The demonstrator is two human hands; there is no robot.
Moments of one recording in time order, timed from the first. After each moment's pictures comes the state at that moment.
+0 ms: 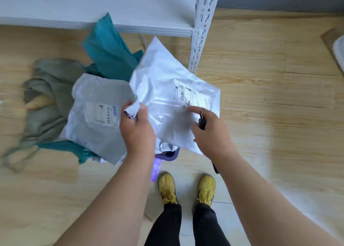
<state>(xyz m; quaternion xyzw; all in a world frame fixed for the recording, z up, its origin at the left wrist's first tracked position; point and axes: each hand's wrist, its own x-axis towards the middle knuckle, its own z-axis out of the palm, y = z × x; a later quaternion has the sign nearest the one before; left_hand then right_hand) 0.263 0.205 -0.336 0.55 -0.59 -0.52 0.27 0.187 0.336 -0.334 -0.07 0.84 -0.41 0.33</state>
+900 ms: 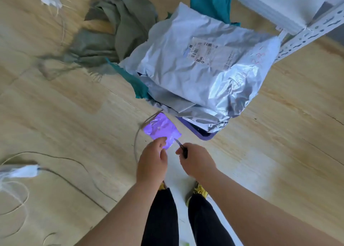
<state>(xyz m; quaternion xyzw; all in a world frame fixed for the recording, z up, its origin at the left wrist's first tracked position) 0.502 0.252 -0.398 0.61 -0.66 -0.44 -0.01 0.373 0.302 -0.399 -0.34 0.79 -0.04 0.51</state>
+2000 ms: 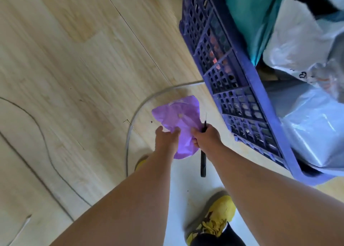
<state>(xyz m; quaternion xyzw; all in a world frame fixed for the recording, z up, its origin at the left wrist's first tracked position) 0.543 0.237 -0.757 0.80 -0.16 -0.58 0.02 0.425 0.253 -0.766 -0.14 0.80 -0.09 0.57</state>
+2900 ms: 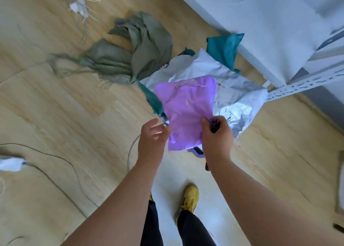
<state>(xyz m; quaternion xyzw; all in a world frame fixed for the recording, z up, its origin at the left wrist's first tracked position) 0.496 0.178 -0.301 0.65 -0.36 -0.62 0.24 0.350 0.221 -0.291 -0.20 0.87 -0.37 0.26</state>
